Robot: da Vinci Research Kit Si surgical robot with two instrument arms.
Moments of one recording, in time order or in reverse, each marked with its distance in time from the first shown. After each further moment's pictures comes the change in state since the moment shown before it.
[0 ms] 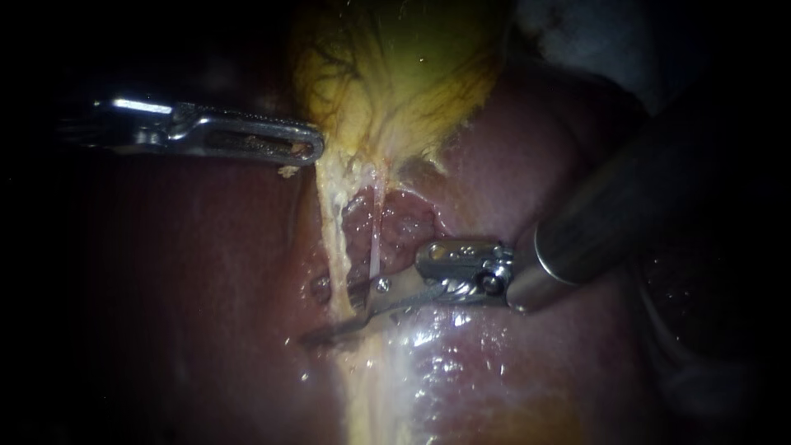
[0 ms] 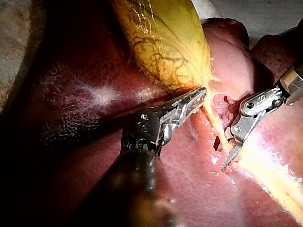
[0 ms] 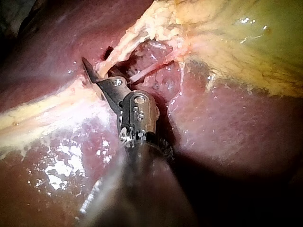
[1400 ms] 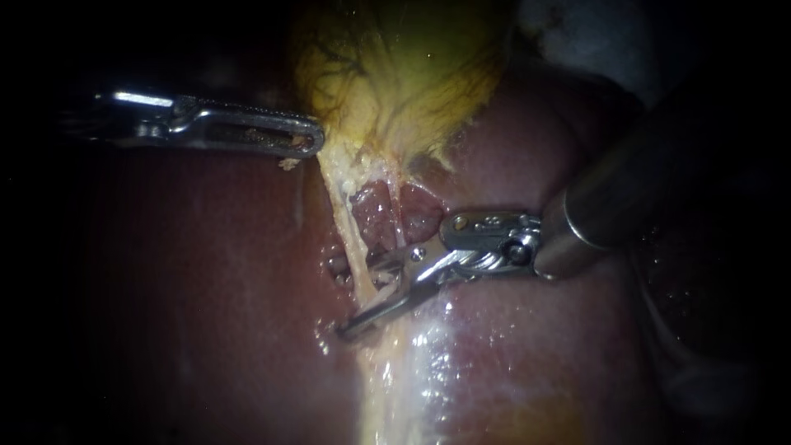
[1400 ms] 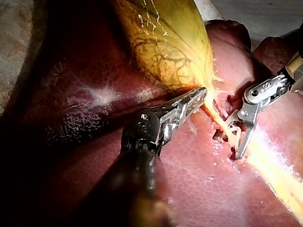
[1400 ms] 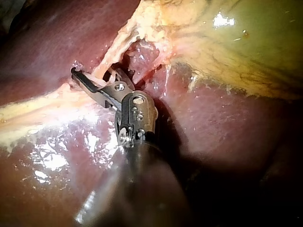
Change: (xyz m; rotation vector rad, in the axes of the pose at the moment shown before) right arm 0.002 0.002 -0.005 -0.122 0.095 0.012; left arm 0.000 0.000 0.000 0.000 0.000 0.001
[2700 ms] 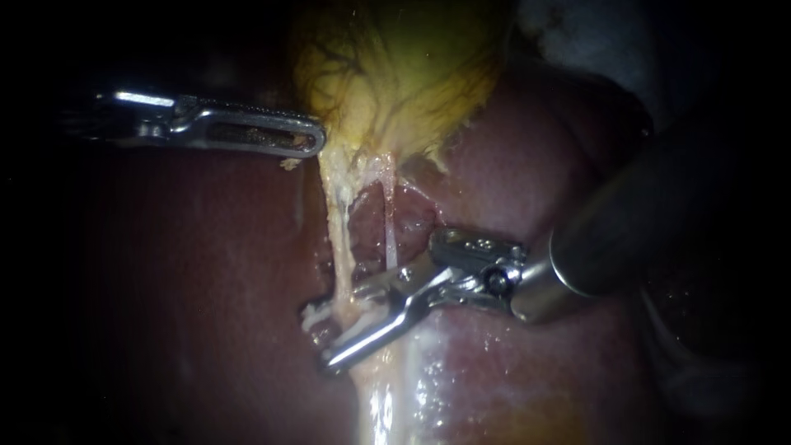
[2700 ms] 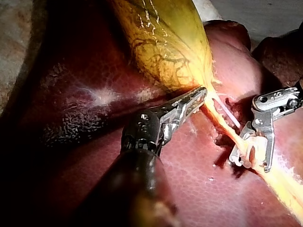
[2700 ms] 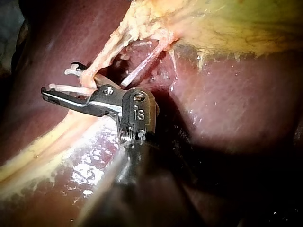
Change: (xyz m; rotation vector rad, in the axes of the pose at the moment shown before) right arm 0.001 -0.006 0.002 0.438 0.223 0.100; left arm 0.000 0.000 0.000 -0.001 -0.001 0.000
